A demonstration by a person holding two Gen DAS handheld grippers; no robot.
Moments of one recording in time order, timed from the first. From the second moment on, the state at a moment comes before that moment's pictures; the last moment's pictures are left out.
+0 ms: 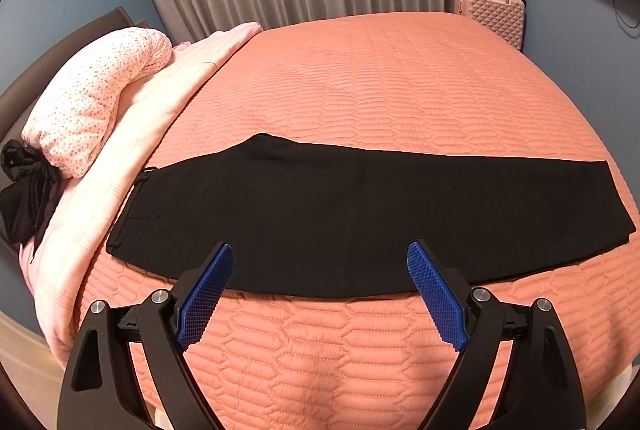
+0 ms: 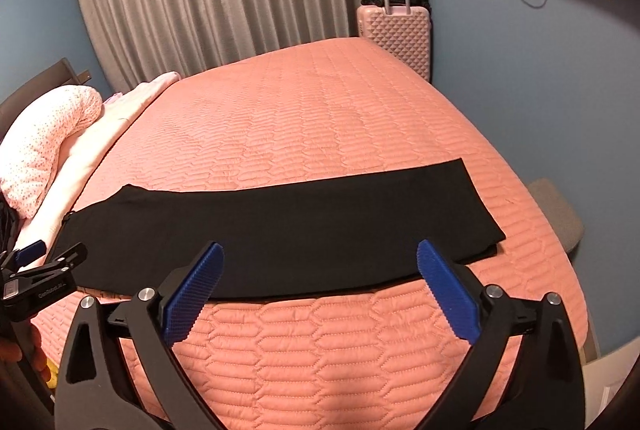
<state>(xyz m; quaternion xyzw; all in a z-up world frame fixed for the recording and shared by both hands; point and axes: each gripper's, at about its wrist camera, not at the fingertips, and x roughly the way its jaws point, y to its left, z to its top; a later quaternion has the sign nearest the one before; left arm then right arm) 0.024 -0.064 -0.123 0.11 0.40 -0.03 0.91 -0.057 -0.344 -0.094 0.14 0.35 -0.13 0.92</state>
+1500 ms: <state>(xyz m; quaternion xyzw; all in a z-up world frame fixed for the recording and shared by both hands) -0.014 -0.032 -0.159 0.11 0.42 -0.06 0.90 -0.061 -0.453 -0.215 0.29 0.40 -0.19 0.85</state>
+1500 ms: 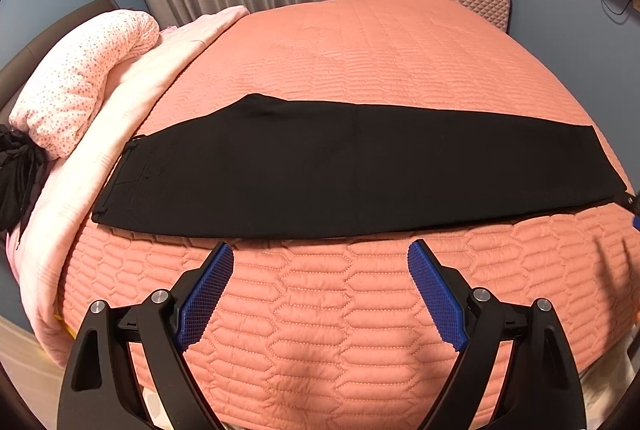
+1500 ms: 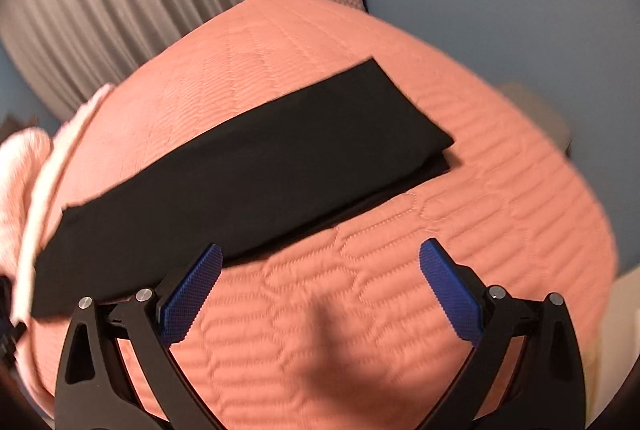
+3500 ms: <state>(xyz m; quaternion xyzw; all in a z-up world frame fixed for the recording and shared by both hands) 0.018 0.132 -0.213 0.03 0.47 0.06 0.88 0.165 -0.108 -0.213 -0.05 0.44 0.08 0.89</state>
